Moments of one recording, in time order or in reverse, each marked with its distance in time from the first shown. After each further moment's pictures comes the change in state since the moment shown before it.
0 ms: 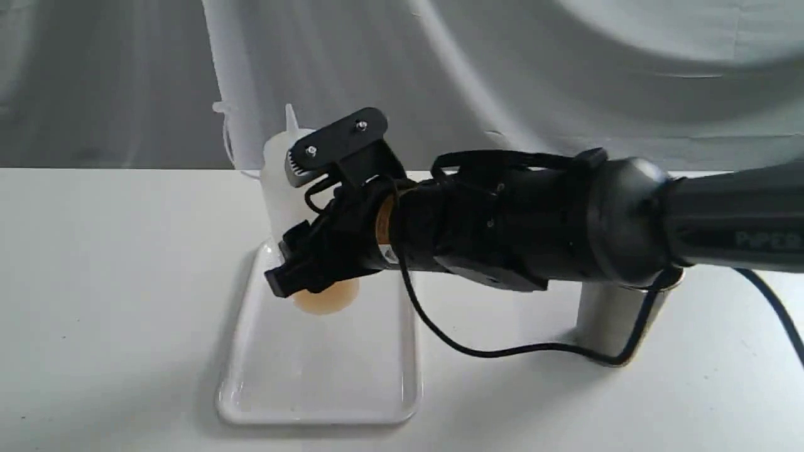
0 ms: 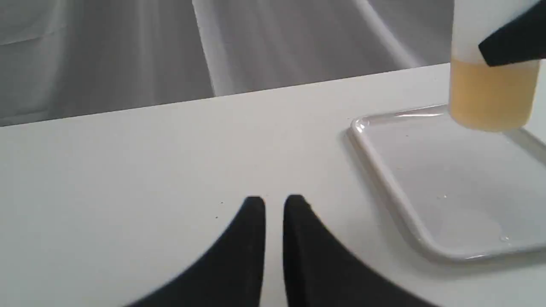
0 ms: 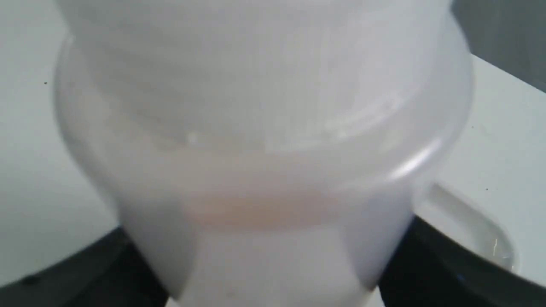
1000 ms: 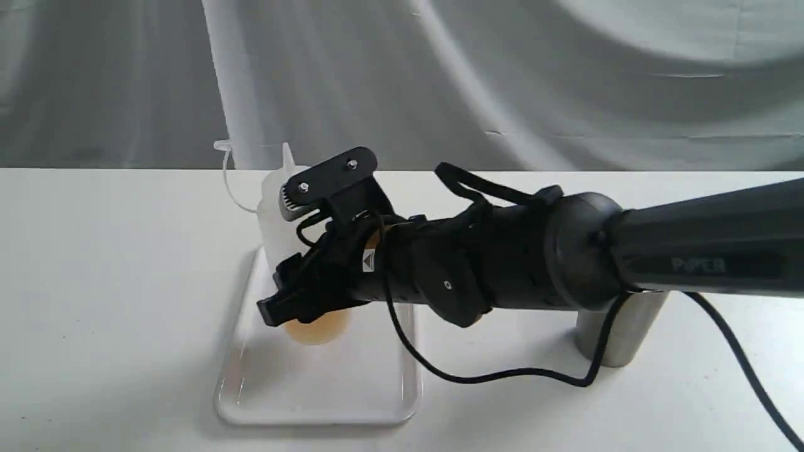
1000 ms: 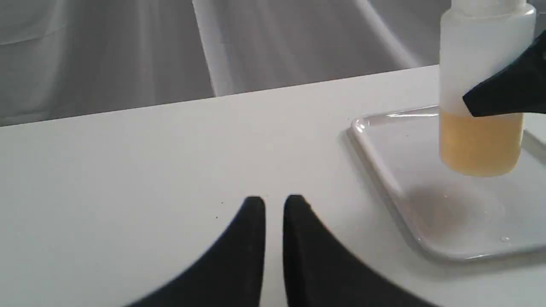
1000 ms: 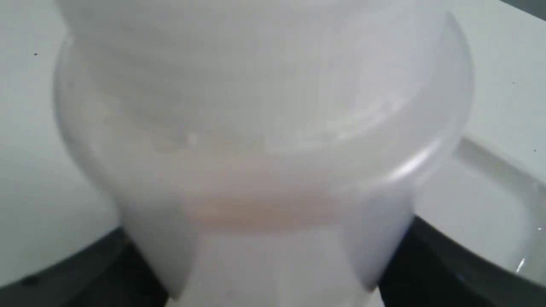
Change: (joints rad) left arm 0.000 0.000 0.000 0.000 0.000 0.000; right arm 0.017 0.086 0.000 0.744 -0.031 -0.702
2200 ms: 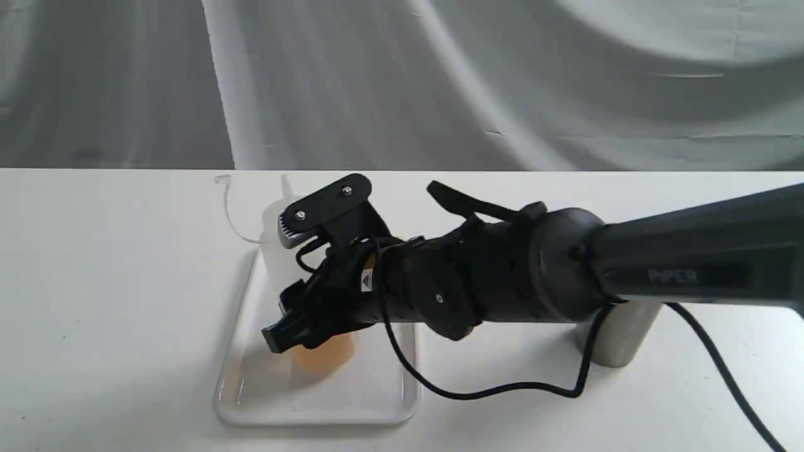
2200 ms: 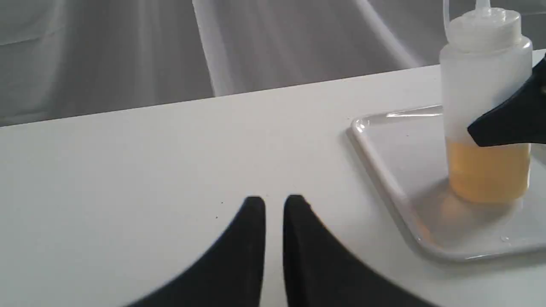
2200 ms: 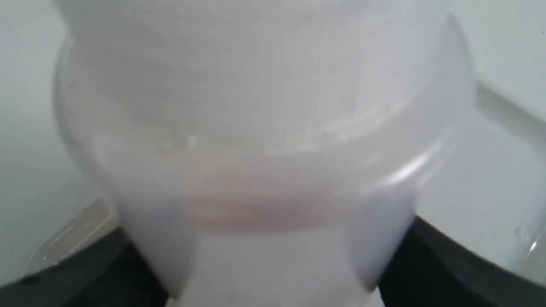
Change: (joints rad) left arm 0.000 0.000 0.000 0.000 0.000 0.000; right arm 0.006 0.032 0.000 0.036 0.041 -0.047
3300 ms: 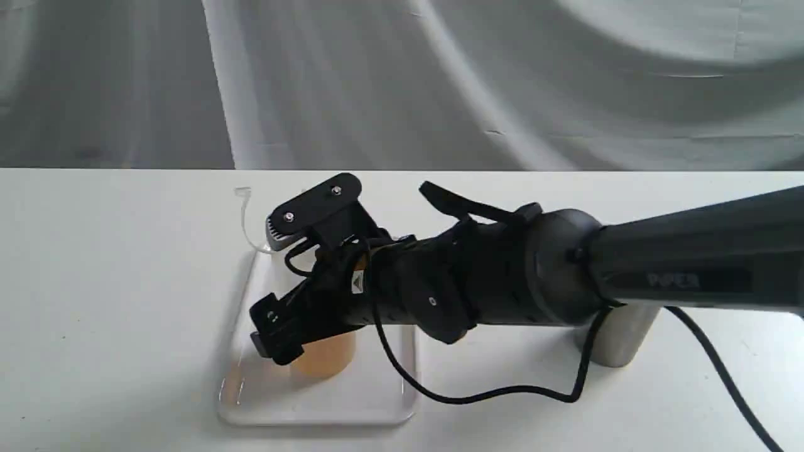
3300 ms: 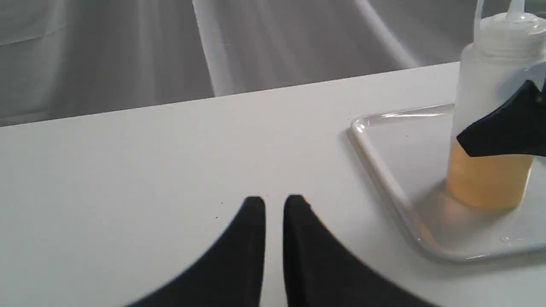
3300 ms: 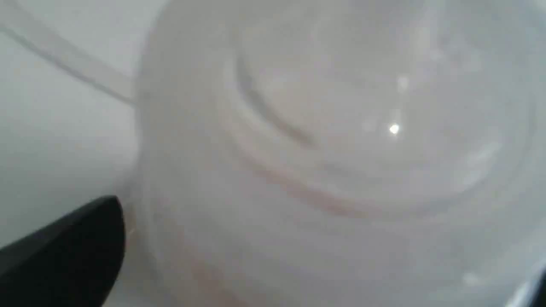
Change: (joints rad) left arm 0.000 0.000 0.000 0.000 0.000 0.000; right arm 0.022 -0.016 0.000 0.004 0.010 -0.011
